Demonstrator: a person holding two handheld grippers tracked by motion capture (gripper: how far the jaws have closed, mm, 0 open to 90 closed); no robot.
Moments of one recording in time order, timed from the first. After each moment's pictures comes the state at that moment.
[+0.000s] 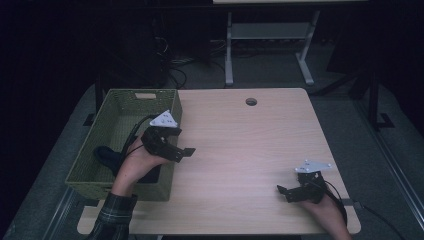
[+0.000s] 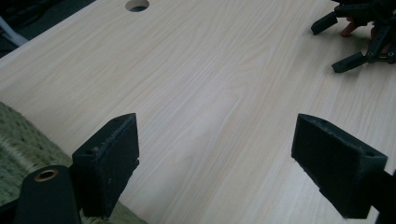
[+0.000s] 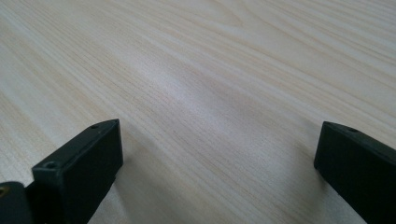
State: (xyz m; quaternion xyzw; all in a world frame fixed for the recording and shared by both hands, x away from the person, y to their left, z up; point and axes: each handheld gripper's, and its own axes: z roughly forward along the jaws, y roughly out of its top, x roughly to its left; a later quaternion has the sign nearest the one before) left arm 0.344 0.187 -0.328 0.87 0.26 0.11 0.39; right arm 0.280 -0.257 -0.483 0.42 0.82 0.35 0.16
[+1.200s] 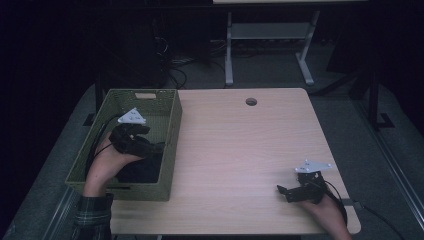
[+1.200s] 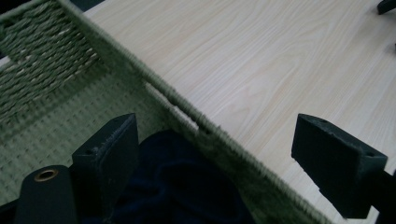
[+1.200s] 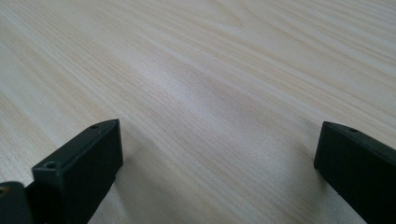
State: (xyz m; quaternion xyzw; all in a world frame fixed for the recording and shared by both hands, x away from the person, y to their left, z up) left arm 0.342 0.257 -0.321 0.87 0.33 0.15 0.35; right arm 0.280 -0.257 -0.483 0.42 0.82 0.35 0.16
